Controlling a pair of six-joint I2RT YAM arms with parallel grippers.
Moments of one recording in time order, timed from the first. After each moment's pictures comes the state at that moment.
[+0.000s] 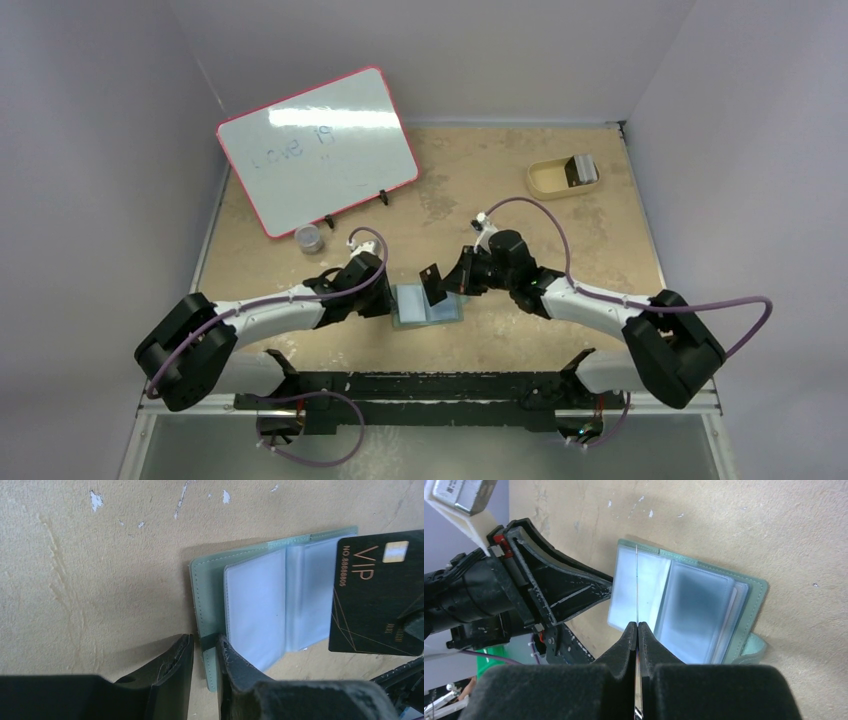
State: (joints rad) left arm -0.78 1.29 0.50 -0.14 -0.07 -0.89; right arm 0.66 1.31 0.53 0.19 -0.32 0.78
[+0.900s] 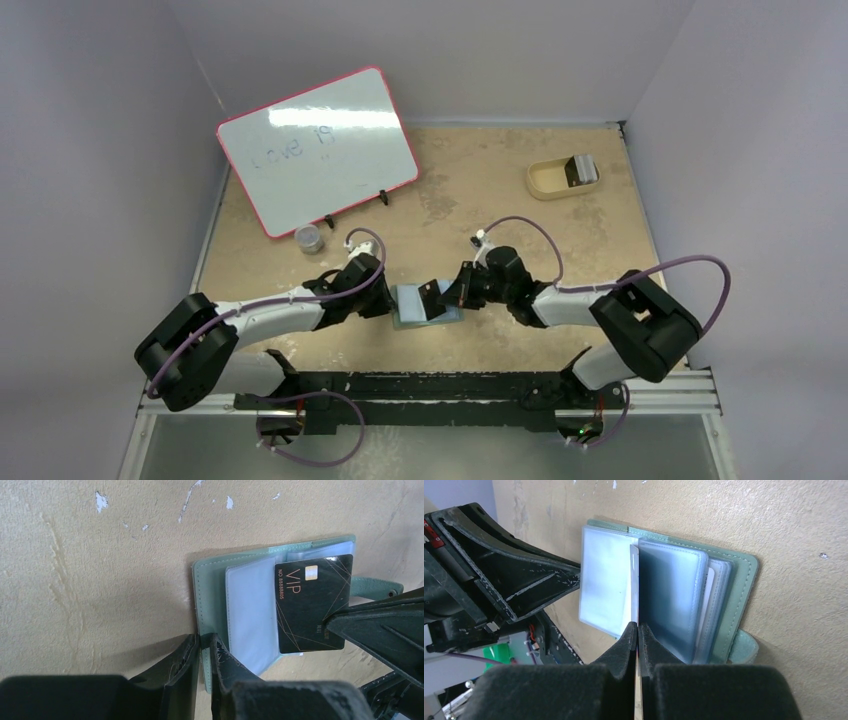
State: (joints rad) left arm -0.78 1.29 0.48 -0.09 -0.09 -0.92; right arm 0.68 1.46 0.41 0.44 -0.34 0.86
